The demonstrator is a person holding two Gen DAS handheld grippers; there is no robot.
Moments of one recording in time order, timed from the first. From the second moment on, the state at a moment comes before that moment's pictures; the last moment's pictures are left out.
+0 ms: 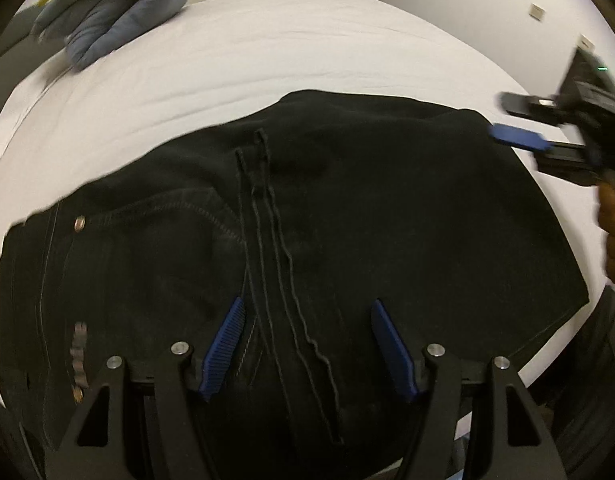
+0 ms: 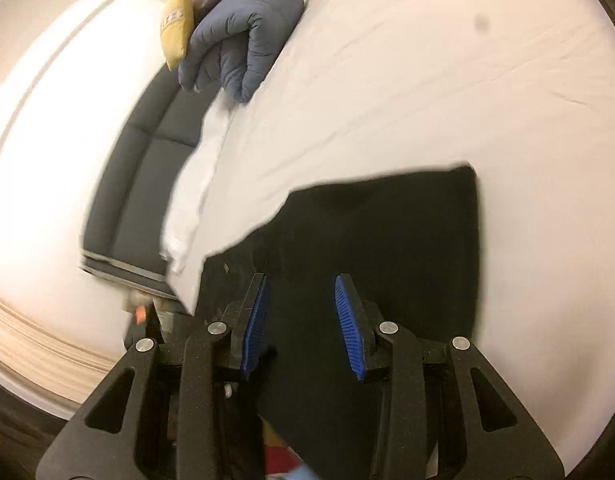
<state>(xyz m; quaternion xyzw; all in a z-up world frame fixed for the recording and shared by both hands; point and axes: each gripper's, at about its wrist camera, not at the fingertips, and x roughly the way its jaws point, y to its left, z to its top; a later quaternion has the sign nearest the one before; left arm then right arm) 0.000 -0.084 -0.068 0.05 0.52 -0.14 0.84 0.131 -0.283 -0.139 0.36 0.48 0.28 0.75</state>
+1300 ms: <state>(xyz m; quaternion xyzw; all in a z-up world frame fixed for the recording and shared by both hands) -0.068 0.068 -0.036 -0.23 0.44 -0.04 0.87 0.045 -0.154 -0.081 0.34 0.47 0.37 0.73</state>
